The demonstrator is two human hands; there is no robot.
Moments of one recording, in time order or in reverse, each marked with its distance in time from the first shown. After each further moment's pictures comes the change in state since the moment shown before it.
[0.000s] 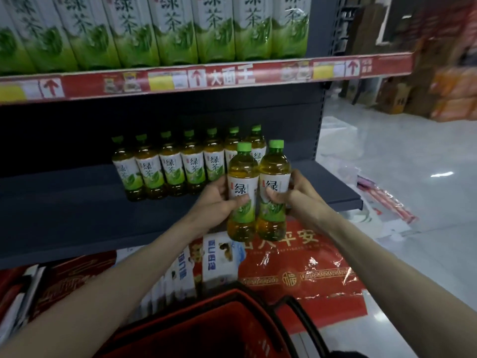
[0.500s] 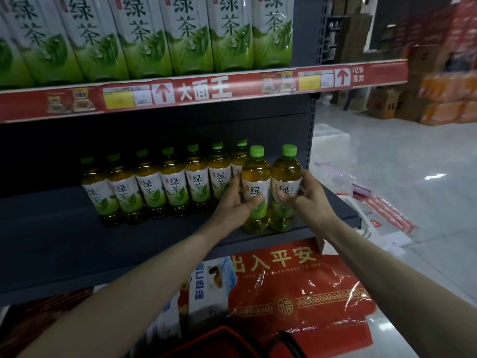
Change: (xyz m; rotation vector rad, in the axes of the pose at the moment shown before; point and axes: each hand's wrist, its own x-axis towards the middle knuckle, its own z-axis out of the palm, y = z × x) left_hand 0.106 -0.021 0.058 0.024 -0.013 0.110; right_hand 0.064 0.016 -0.063 -0.091 0.226 -0.174
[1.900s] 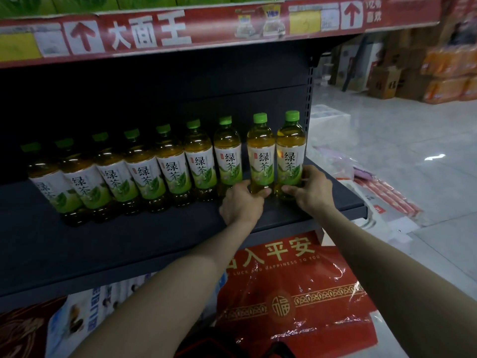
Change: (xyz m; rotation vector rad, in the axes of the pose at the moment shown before) left_hand 0.057 -0.064 0.072 0.633 0.406 -0.266; right_hand 0.066 0.079 -0.030 -0.496 0.243 0.123
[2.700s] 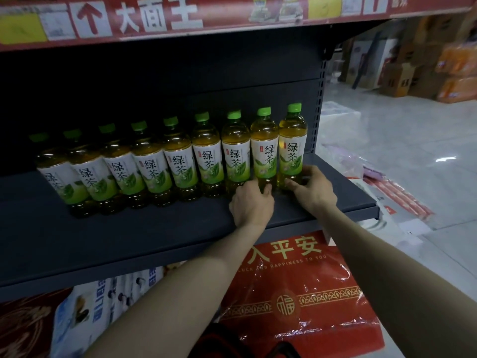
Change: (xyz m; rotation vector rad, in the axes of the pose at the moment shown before) left_hand -0.008 -0.001 0.008 0.049 0.043 0.053; right_hand 0.005 0.007 0.020 -0.131 -0.014 0.062
